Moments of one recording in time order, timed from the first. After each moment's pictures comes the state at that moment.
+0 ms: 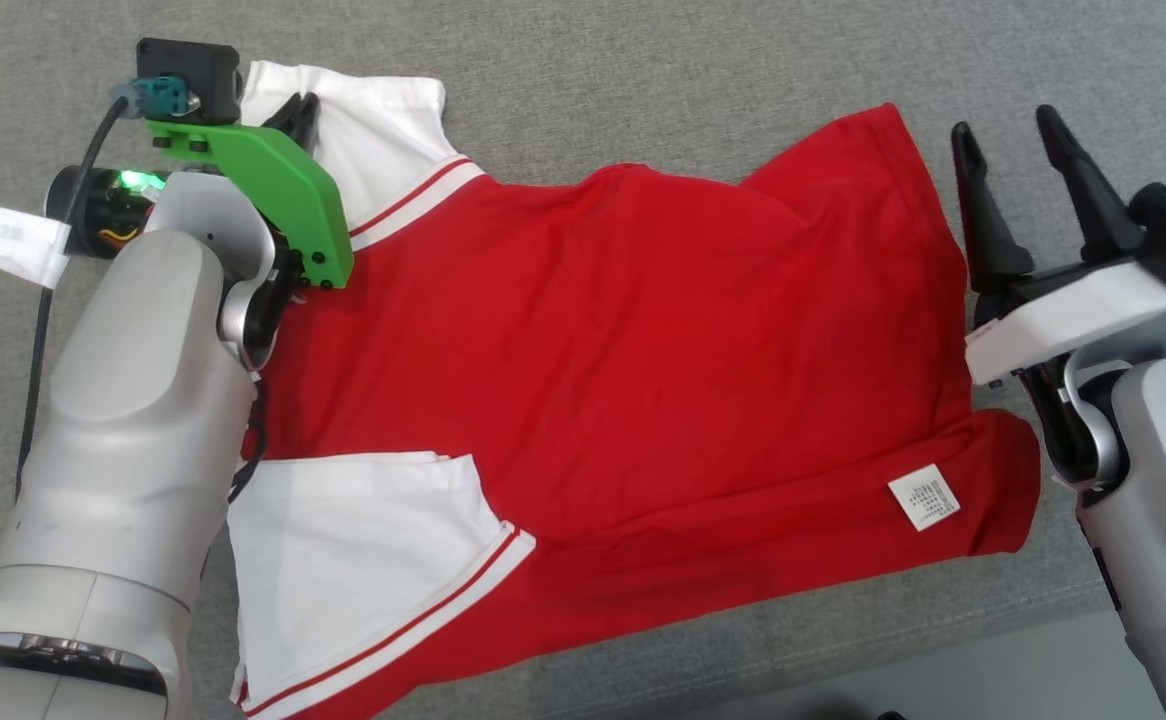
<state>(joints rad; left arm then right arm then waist) -0.99 0.18 -0.41 0.86 -0.48 -0.10 0.14 -0.50 -0.30 0.13 0.22 0.38 0.13 -0.16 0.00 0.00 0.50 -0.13</state>
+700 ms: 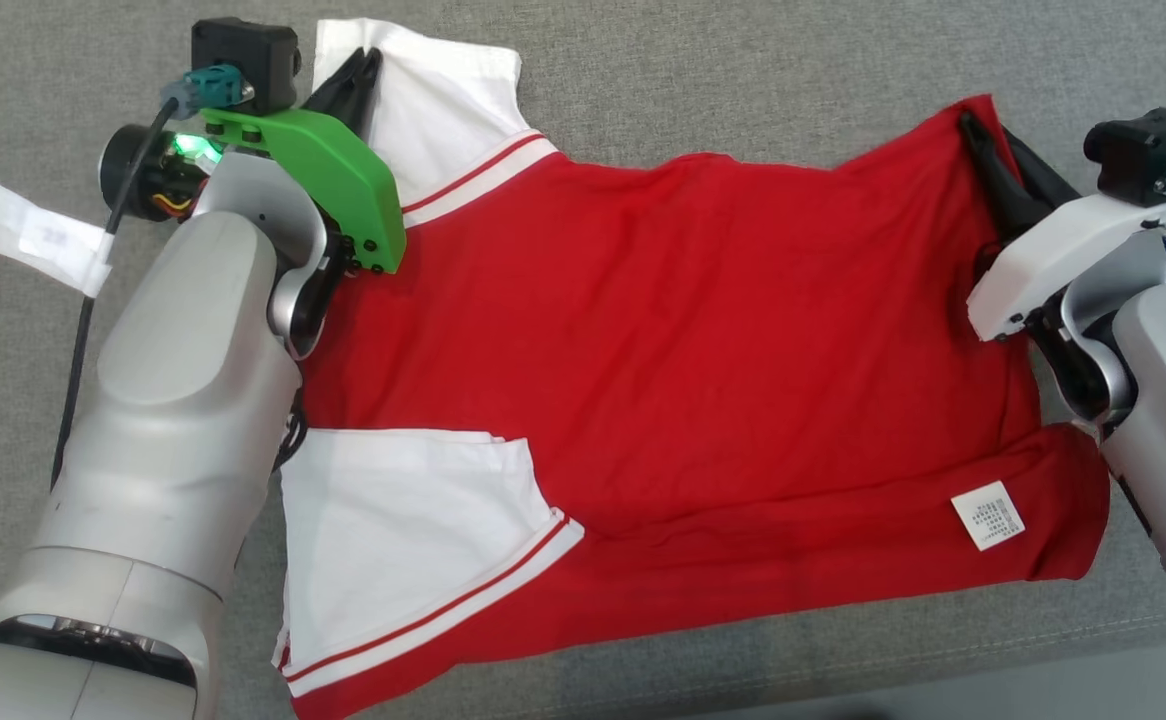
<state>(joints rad) -1.02 0.13 -0.47 0.87 -0.48 -0.12 0.01 -0.73 -0.42 0.40 0.54 0.55 0.13 -0.11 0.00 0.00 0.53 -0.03</state>
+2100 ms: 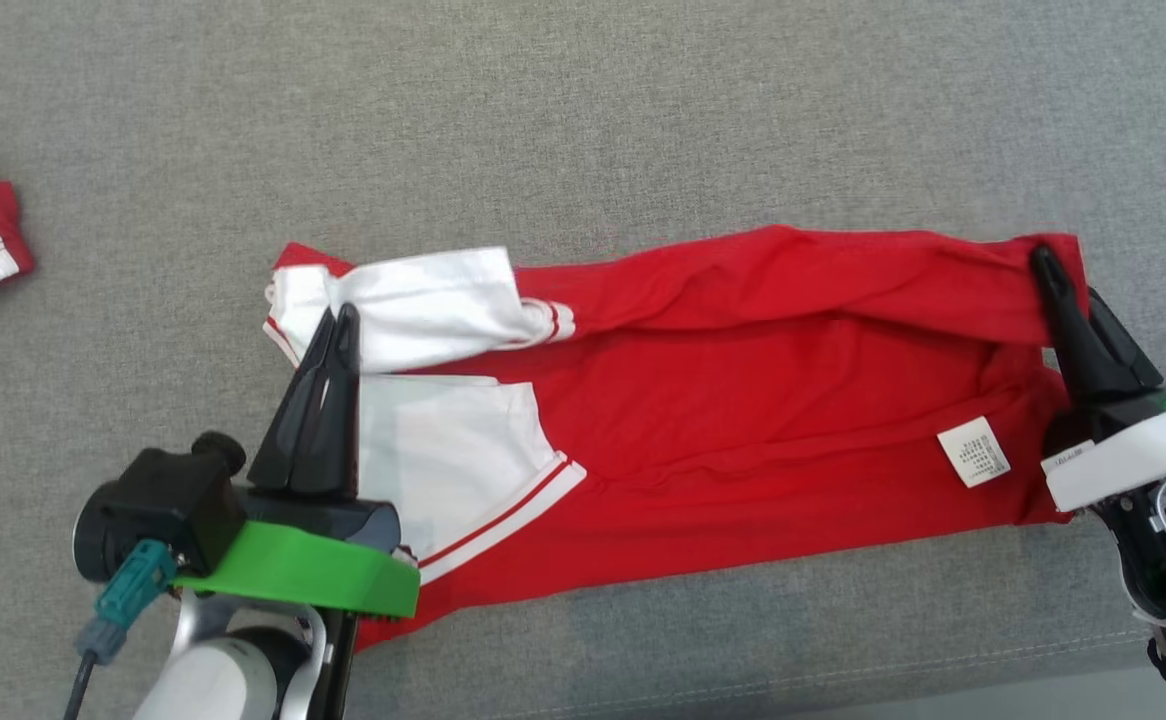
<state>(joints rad) -0.19 0.34 -0.44 -0.29 -0.49 0.26 -0.04 -0.25 -0.49 0.20 0.03 0.81 0.13 -0.15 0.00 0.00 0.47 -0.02</state>
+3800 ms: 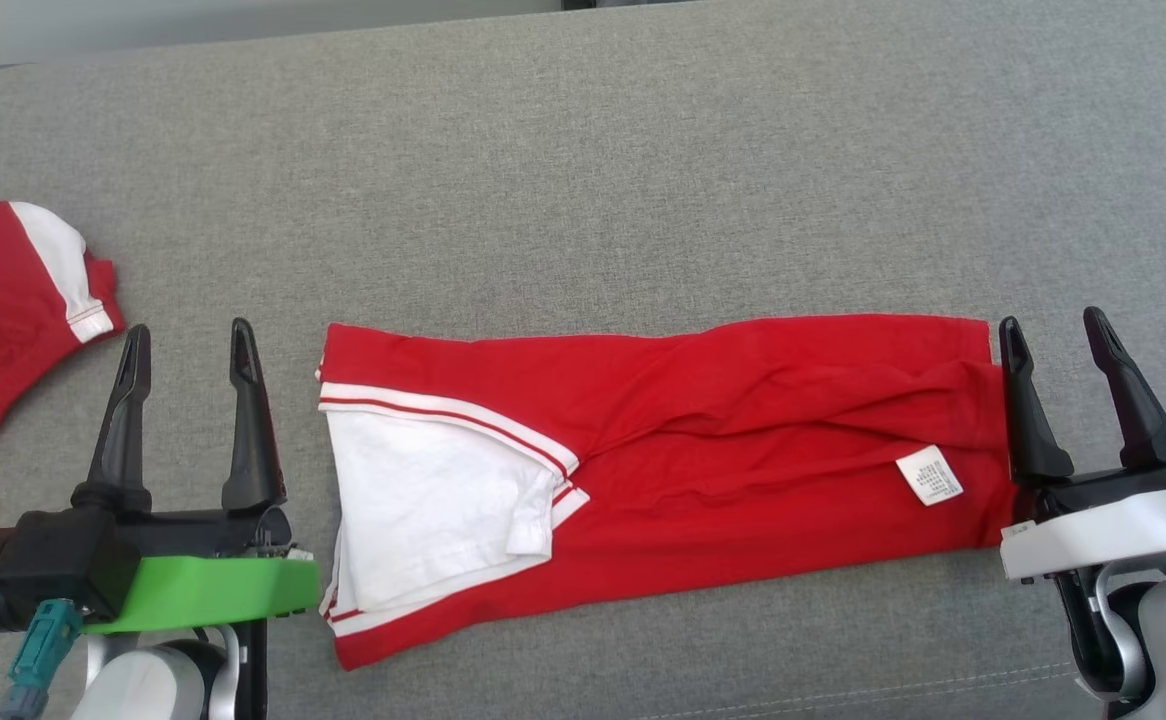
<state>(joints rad) -0.12 0.36 -0.30 -0.17 -0.46 0.28 -0.25 -0.10 -0.22 0.00 0.01 0.29 0.13 -0.24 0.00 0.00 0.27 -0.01</state>
